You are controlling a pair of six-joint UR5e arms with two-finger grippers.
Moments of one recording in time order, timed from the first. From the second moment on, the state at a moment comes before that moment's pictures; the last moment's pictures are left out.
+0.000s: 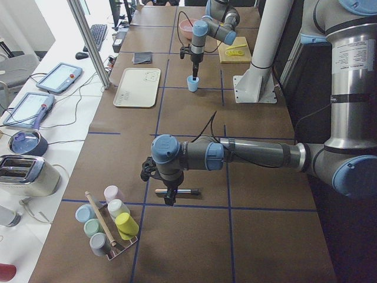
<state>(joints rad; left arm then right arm) -1.54 -1.47 -1.74 -1.49 -2.39 0.20 0.44 -0.70 1.65 -1.73 1.78 1.30</state>
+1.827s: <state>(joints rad) -1.54 -1.53 -1.76 -1.57 -2.38 0.19 1.46 -1.68 1.94 -1.73 2.27 -0.13</state>
